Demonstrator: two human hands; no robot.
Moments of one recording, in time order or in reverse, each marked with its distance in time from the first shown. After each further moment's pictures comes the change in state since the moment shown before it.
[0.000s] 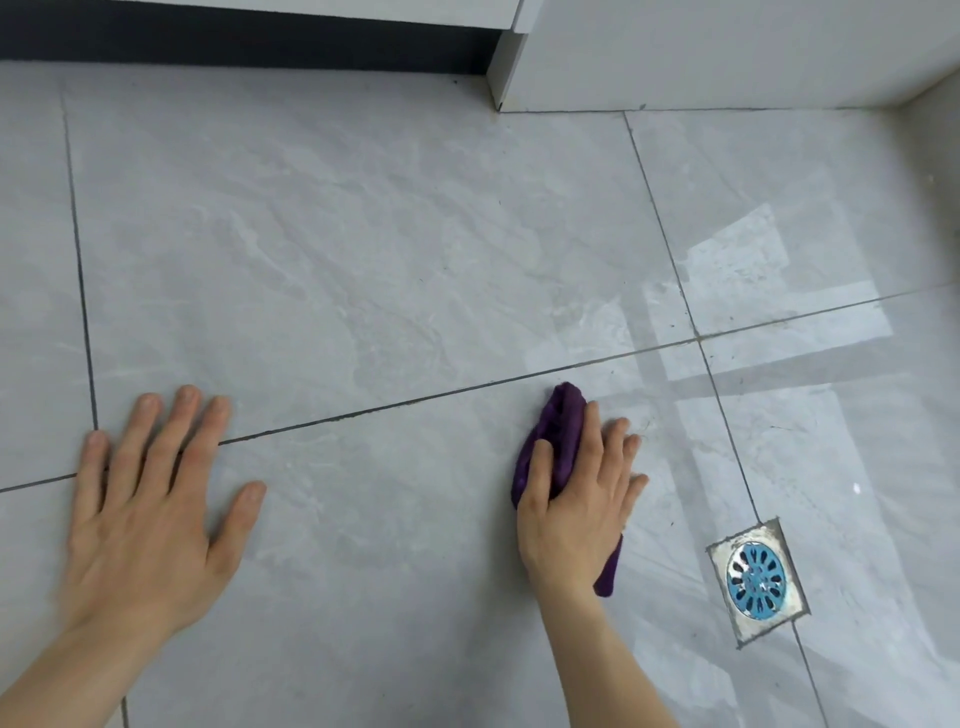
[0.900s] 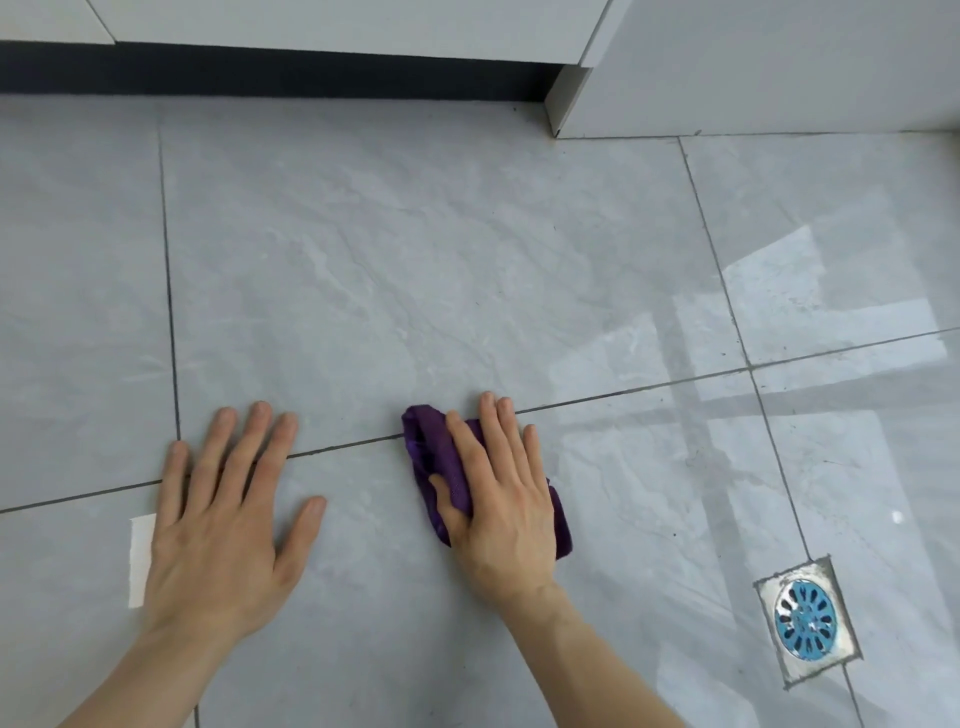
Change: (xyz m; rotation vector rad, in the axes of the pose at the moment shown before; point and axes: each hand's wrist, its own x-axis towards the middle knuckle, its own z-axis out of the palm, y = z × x) left_hand 0.002 -0.005 -0.006 0.042 -0.112 0.003; right_hand -0.025 -0.068 0.039 -0.054 -0.233 -0.662
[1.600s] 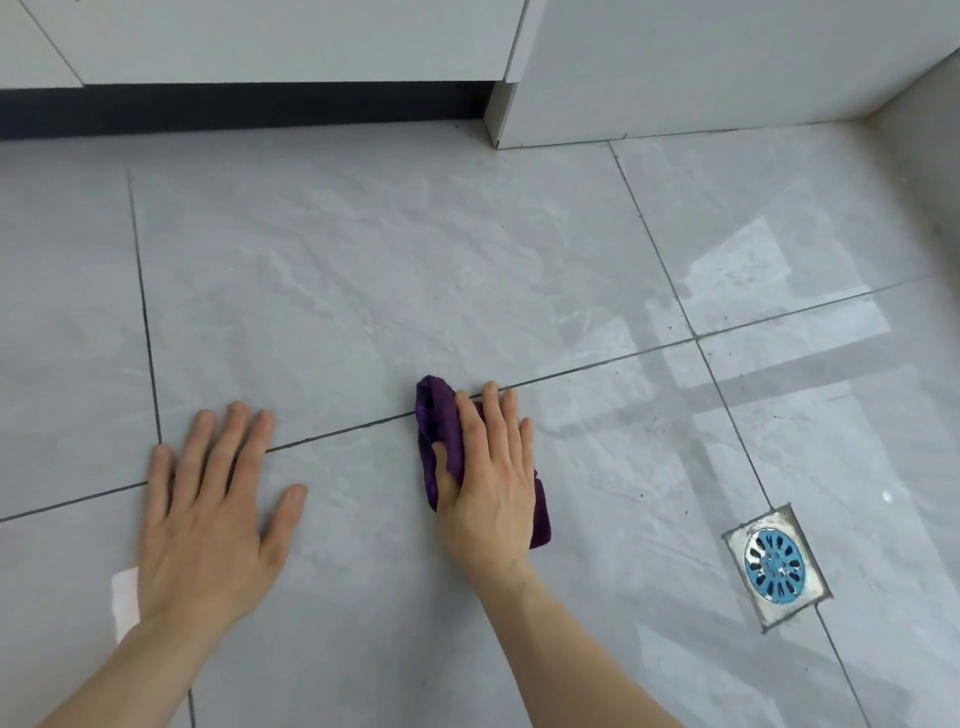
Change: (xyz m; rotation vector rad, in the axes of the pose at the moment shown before) left_hand -0.005 0.000 0.006 -0.021 0.066 -0.002; right_hand -0.010 -0.004 0.000 0.054 0.085 0.242
